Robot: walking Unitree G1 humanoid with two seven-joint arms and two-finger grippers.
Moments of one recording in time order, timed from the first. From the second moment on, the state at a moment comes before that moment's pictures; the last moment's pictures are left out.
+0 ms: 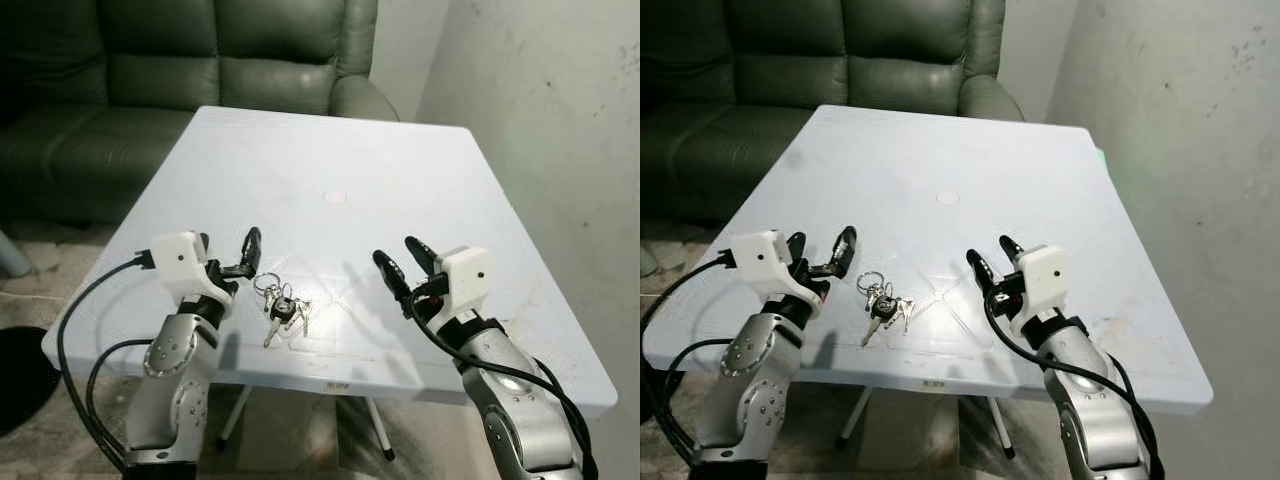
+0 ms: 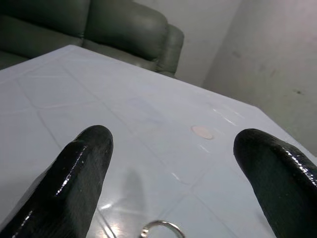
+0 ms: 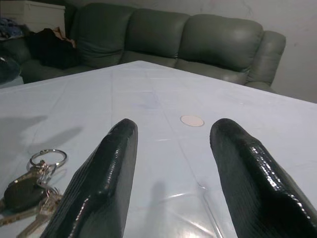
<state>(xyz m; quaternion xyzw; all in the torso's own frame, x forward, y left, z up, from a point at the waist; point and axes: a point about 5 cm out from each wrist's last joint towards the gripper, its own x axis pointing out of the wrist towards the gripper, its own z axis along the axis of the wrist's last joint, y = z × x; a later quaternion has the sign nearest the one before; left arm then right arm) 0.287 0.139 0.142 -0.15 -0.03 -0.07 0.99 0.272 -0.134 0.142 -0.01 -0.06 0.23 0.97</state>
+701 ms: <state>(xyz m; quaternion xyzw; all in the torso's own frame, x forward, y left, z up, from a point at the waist) 0.284 0.145 0.140 -0.15 -0.03 -0.05 0.99 0.269 -0.135 0.138 -0.01 -0.05 0.23 0.97</state>
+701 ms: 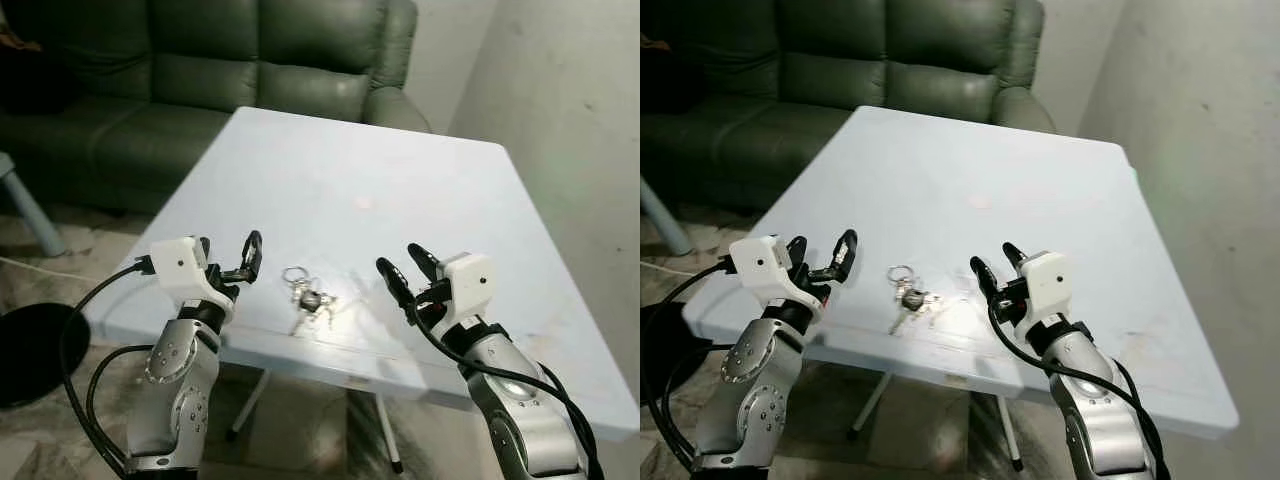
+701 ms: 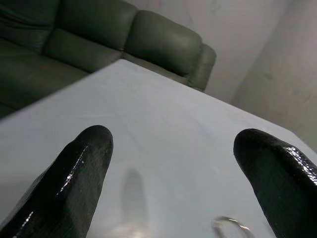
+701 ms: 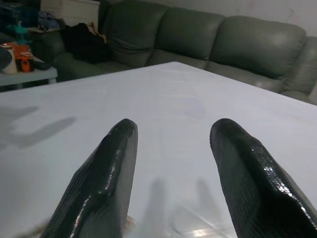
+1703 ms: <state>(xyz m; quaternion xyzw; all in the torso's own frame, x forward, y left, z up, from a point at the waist) 0.284 0.153 0.141 -0.16 -0.04 -0.03 0.99 0.267 -0.128 0.142 -0.01 -0.05 0.24 0.97</state>
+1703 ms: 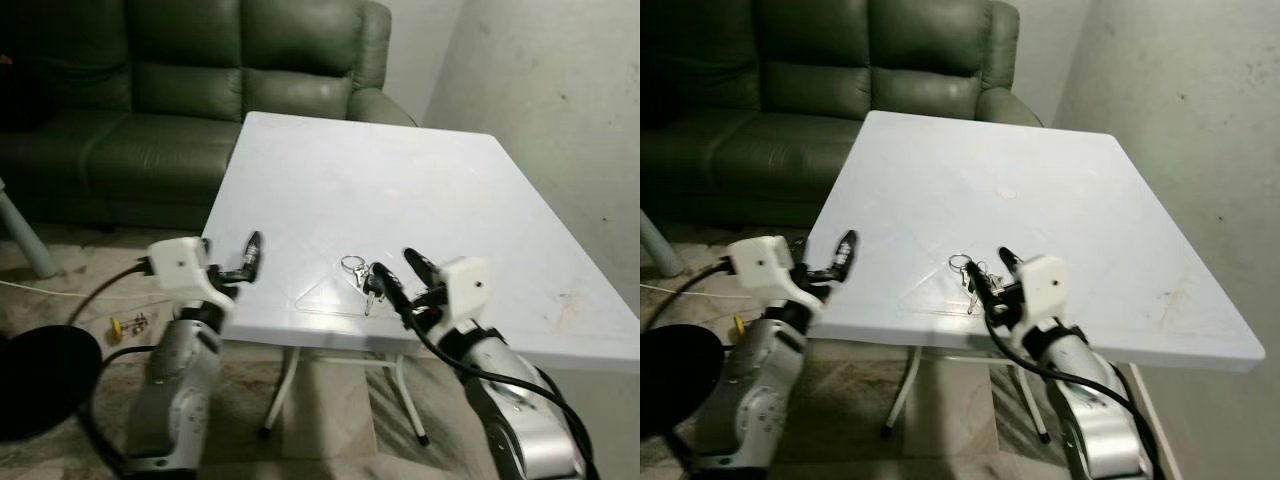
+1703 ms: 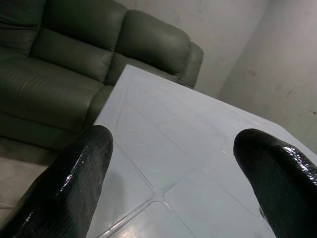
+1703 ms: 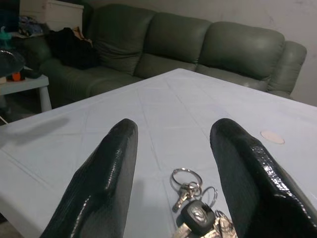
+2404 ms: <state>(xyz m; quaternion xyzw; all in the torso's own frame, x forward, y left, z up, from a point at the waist) 0.284 0.143 0.142 -0.17 -0.04 -0.05 0.98 0.267 -0.137 0.140 -0.02 -0.04 0.23 0.97</state>
